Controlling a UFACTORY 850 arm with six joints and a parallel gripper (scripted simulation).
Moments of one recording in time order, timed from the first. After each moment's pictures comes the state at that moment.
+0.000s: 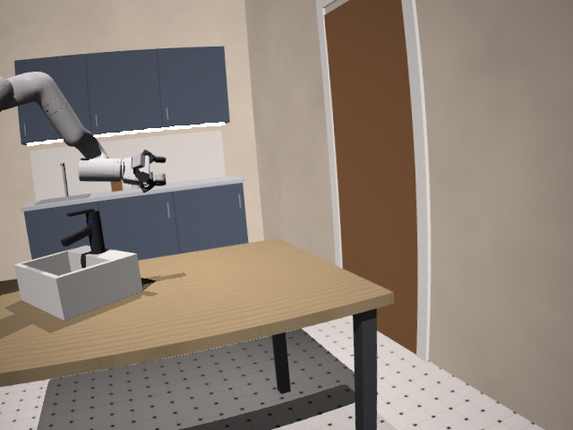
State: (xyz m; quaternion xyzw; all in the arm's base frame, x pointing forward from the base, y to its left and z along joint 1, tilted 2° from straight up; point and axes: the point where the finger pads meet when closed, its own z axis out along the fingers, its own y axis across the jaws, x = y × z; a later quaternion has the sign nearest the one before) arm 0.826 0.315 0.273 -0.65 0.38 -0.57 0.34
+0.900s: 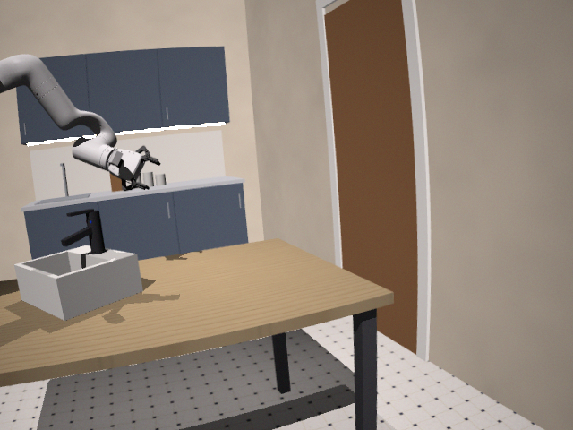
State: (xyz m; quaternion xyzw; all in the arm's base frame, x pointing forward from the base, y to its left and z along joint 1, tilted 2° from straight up) arm 0.779 0.148 0.279 -0.58 0.59 -0.54 0.16
